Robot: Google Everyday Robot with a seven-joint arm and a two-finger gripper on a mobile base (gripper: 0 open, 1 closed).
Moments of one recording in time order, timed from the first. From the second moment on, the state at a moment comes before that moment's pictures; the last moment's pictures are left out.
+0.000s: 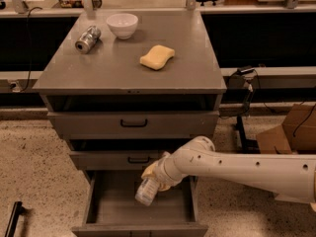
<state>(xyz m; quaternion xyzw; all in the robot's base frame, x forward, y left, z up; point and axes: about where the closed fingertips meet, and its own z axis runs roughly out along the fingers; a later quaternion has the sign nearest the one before) 0.504 0.014 0.487 -0.94 0.21 -0.02 0.26</state>
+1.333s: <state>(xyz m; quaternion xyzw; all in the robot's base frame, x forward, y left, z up) 0.551 0.005 0.635 -0.94 0.09 -0.02 0.34</state>
